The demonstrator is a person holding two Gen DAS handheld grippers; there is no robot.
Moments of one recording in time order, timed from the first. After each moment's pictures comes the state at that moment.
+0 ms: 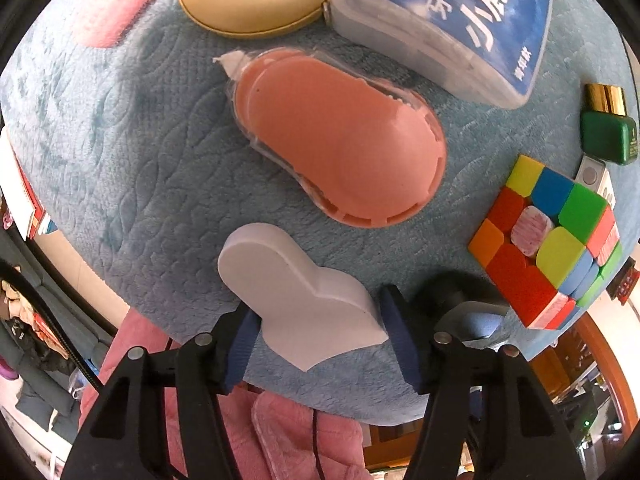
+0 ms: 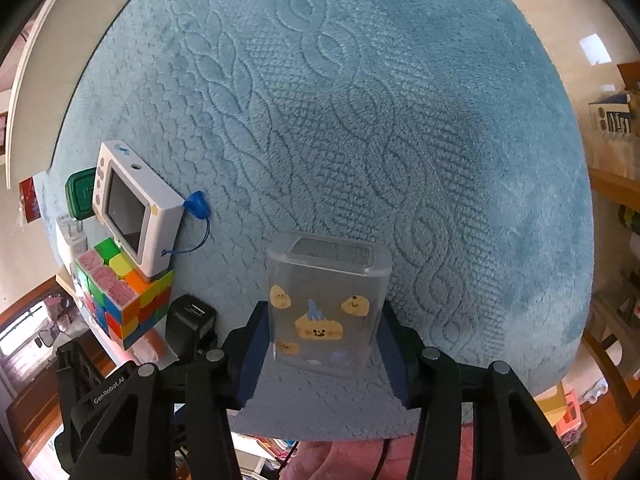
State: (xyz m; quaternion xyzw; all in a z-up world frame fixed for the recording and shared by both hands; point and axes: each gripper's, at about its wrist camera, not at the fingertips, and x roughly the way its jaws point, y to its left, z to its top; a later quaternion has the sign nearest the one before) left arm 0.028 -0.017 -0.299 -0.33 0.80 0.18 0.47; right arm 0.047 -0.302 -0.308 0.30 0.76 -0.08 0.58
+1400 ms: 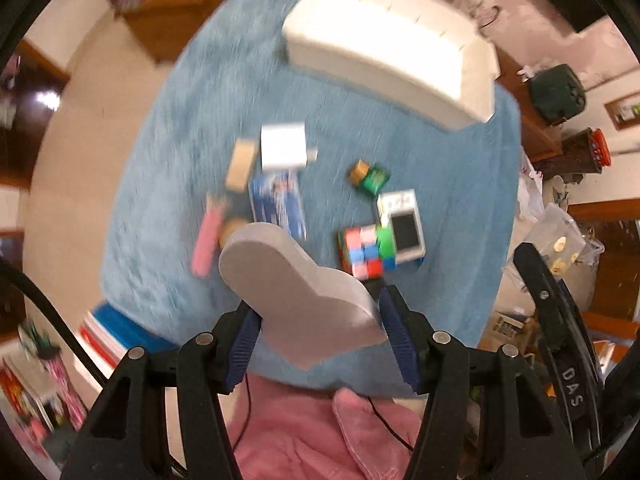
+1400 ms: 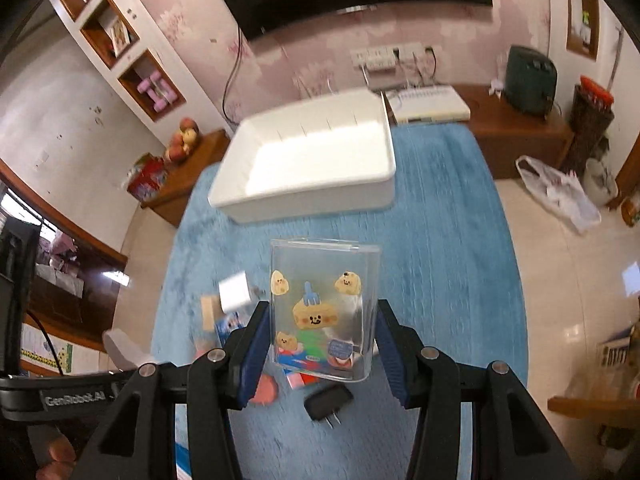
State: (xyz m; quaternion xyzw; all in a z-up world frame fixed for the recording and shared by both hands) left arm 0.079 -0.044 -0.061 -0.10 0.68 0.02 0.73; right arm 0.068 -0.222 -0.078 0.13 0.49 0.06 0.86
